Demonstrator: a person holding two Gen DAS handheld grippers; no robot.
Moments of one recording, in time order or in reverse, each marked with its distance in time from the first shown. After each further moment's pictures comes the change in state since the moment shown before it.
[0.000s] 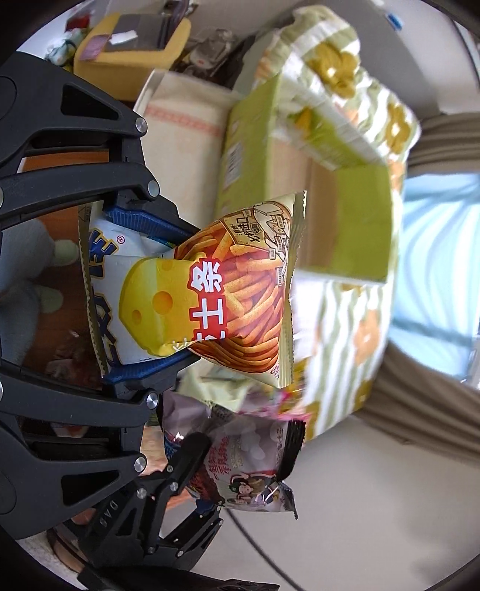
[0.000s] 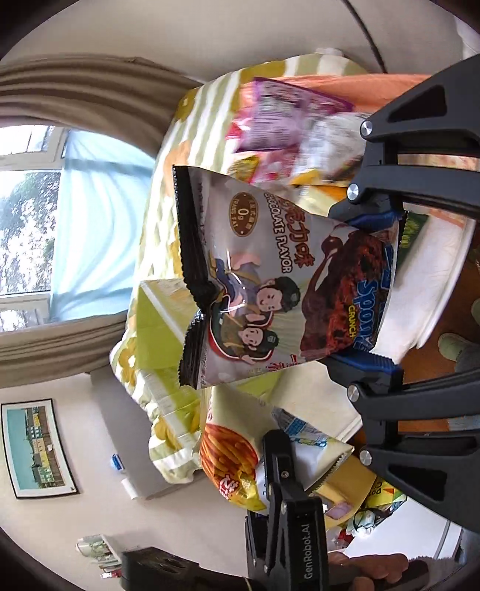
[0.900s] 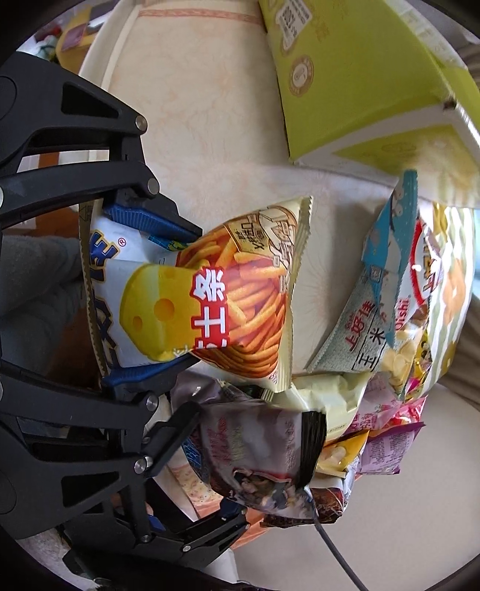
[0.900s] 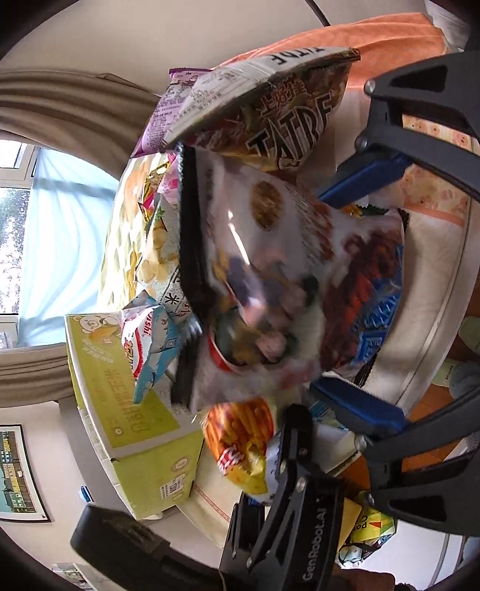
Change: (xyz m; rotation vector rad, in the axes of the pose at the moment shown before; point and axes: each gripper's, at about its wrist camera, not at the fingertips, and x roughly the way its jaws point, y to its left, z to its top) left arm 0.149 -0.032 -0.060 0.129 0.304 -0.134; right arm 0.078 -0.022 -0.097 0.024 0.116 -0.121
